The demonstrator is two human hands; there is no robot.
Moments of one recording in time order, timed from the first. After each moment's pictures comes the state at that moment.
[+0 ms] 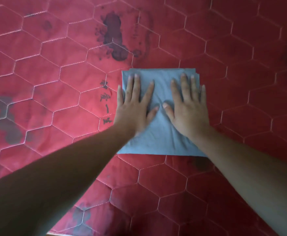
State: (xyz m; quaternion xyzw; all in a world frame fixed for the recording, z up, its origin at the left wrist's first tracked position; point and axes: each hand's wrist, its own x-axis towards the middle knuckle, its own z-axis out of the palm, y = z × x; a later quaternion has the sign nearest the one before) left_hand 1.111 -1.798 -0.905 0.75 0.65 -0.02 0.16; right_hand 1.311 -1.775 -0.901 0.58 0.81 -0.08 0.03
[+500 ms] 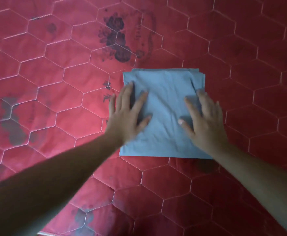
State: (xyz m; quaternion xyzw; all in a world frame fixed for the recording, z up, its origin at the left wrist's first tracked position) left_hand 1.079 -1.821 -0.899 0.75 0.64 0.06 0.17; right_hand 1.355 -1.810 -0.901 0.57 0.81 -0.14 -0.04
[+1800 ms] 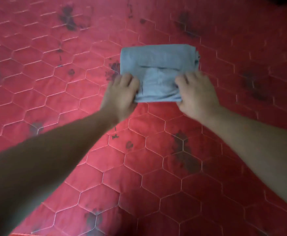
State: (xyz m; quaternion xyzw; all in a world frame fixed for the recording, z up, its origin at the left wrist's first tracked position) left_hand 1.070 -1.728 -0.754 0.82 0.57 0.10 0.05; right_hand 1.330 -1.715 -0.737 0.52 0.85 0.03 -0.06
